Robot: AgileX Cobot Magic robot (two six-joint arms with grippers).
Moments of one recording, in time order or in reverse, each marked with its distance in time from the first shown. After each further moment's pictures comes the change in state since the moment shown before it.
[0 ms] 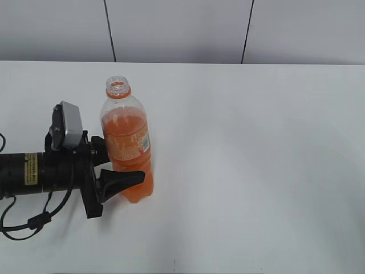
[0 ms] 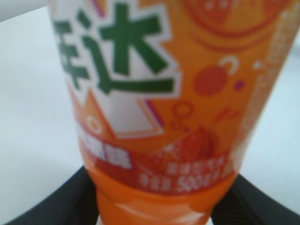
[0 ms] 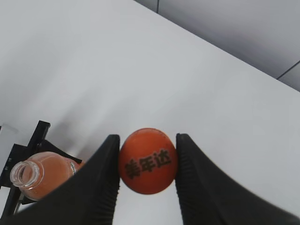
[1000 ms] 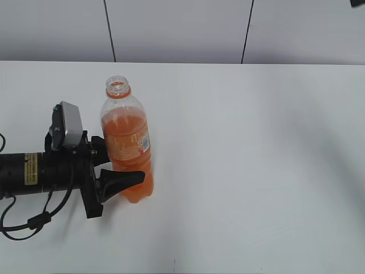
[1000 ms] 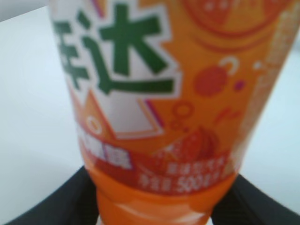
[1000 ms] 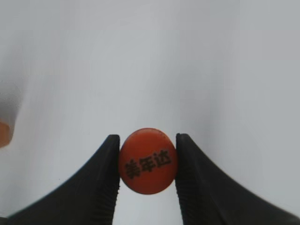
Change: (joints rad) left arm 0.000 0.000 0.000 0.000 -0.001 0.000; right arm -0.346 -0.333 0.508 0.005 -0.003 0.048
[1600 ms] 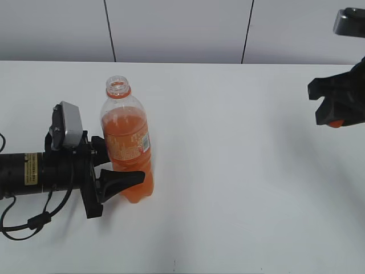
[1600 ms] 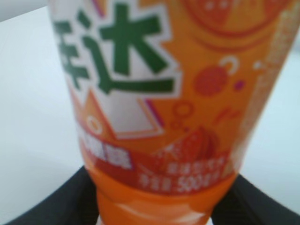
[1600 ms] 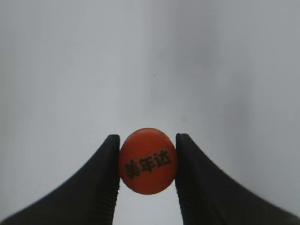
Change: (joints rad) left arm 0.000 0.000 0.000 0.000 -0.001 0.000; right arm -0.019 -0.043 0.620 0.000 -0.448 0.210
